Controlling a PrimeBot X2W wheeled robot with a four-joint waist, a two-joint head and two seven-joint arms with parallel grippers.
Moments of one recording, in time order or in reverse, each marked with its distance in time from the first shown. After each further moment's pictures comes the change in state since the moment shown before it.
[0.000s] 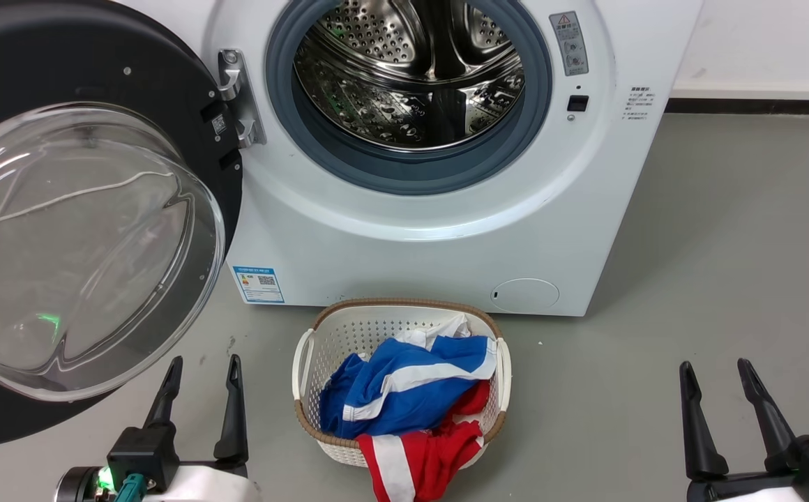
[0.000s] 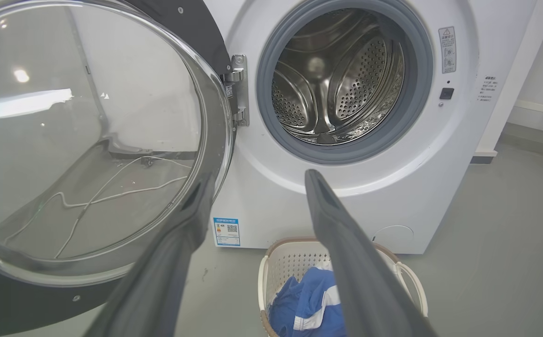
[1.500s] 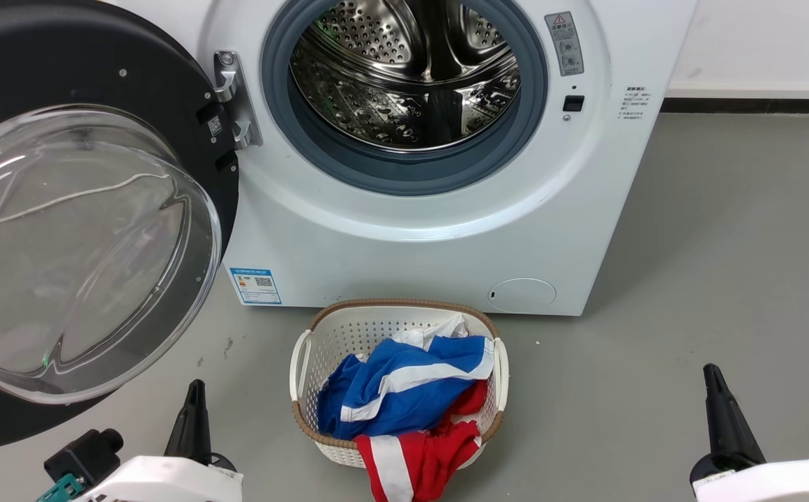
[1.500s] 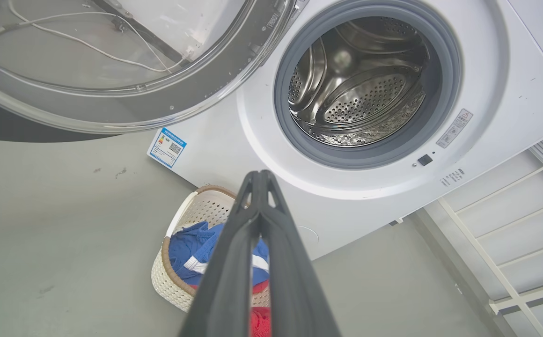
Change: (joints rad) left arm -0.030 -0.009 0.035 0.096 -0.618 -0.027 0.158; right arm -0.077 -0.018 0.017 0.146 0.639 0.000 0.127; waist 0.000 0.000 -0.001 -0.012
